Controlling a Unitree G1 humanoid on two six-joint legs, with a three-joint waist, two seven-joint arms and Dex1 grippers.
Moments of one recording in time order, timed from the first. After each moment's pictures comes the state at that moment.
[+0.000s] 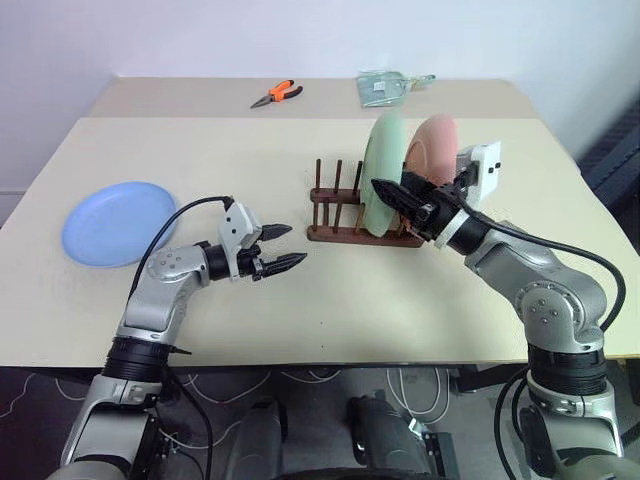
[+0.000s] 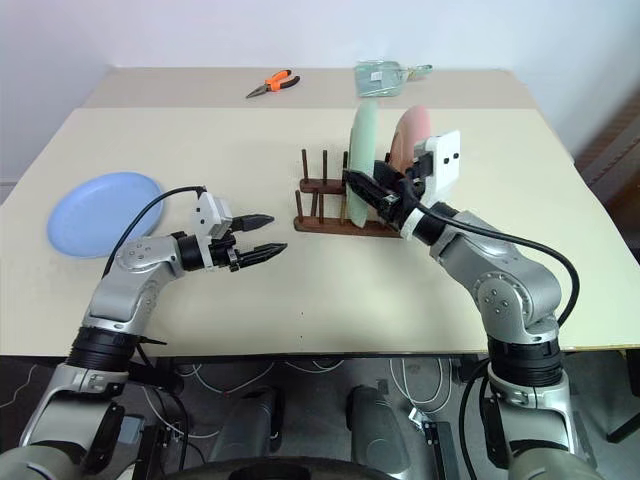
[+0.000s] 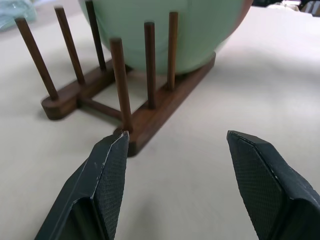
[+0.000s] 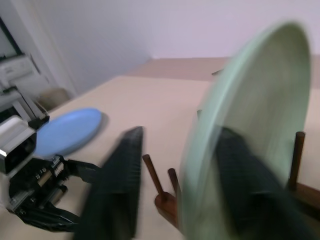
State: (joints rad) left arm -0.43 0.48 -0.06 0.10 -0.30 0.26 -0.99; right arm -0.46 -0.51 -0.07 -0.36 0.74 0.67 0.35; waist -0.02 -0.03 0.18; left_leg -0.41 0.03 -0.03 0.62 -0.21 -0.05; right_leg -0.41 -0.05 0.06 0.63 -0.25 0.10
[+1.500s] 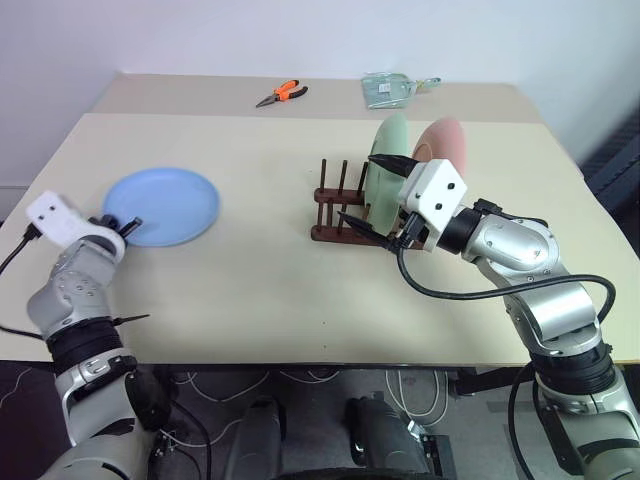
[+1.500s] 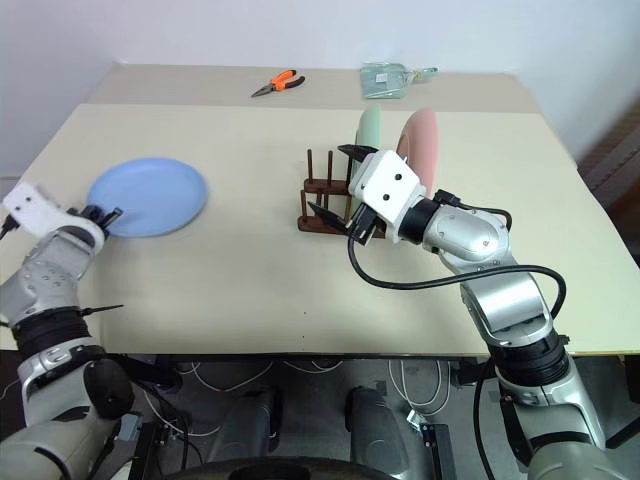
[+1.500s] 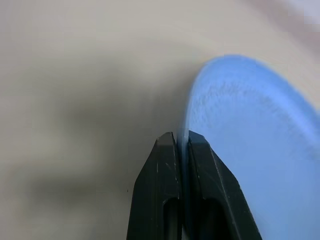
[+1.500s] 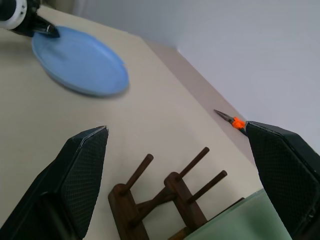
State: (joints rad) left arm -0.61 0.40 0.62 0.27 -0.49 0.62 0.02; right arm -0.50 -0.61 0.16 -0.46 0.17 0.39 0.60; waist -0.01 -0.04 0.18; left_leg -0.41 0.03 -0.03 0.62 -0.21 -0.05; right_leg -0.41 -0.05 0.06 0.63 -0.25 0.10
